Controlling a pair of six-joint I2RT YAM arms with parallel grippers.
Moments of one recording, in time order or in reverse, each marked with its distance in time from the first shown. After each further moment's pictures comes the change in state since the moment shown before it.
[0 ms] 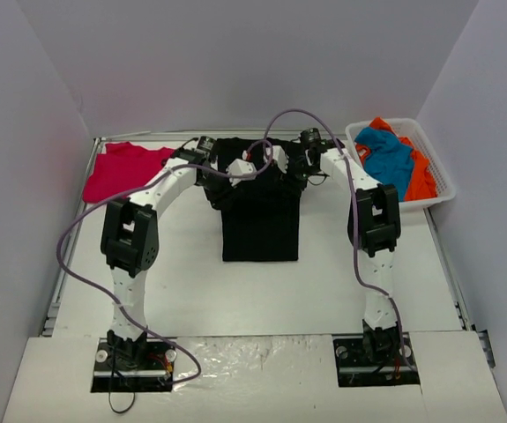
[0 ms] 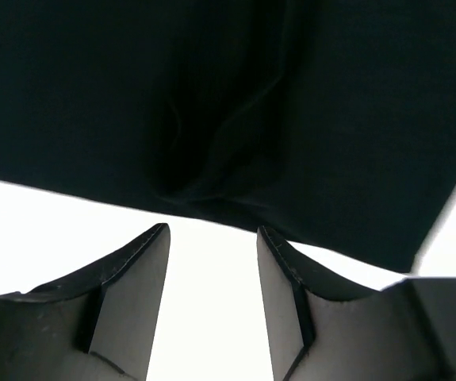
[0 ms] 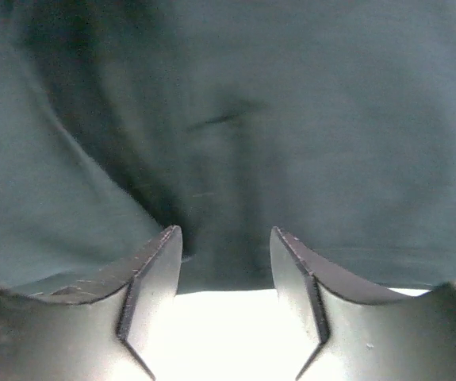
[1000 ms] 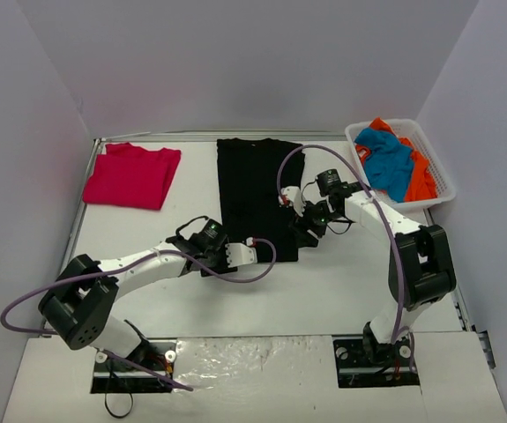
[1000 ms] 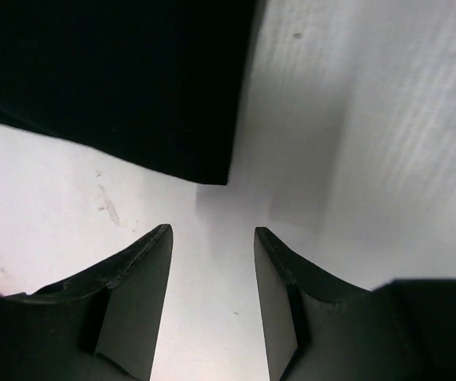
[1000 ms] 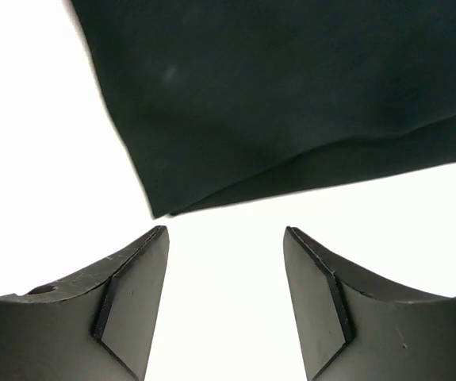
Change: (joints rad) left arm -0.321 -0.571 -0.927 0.452 -0.449 -0.003; right arm 0.024 -0.581 -0.739 0.172 0.041 0.206
